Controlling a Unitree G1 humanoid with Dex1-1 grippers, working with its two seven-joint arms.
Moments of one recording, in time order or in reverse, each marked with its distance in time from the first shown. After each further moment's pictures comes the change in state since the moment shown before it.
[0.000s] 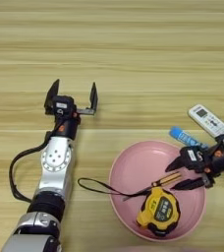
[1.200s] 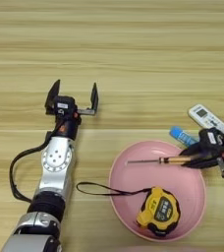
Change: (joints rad) left arm 0.000 0.000 -0.002 0.004 0.008 -0.001 0.003; right arm 0.000 -0.076 -0.191 -0.042 0.118 0.026 0.005
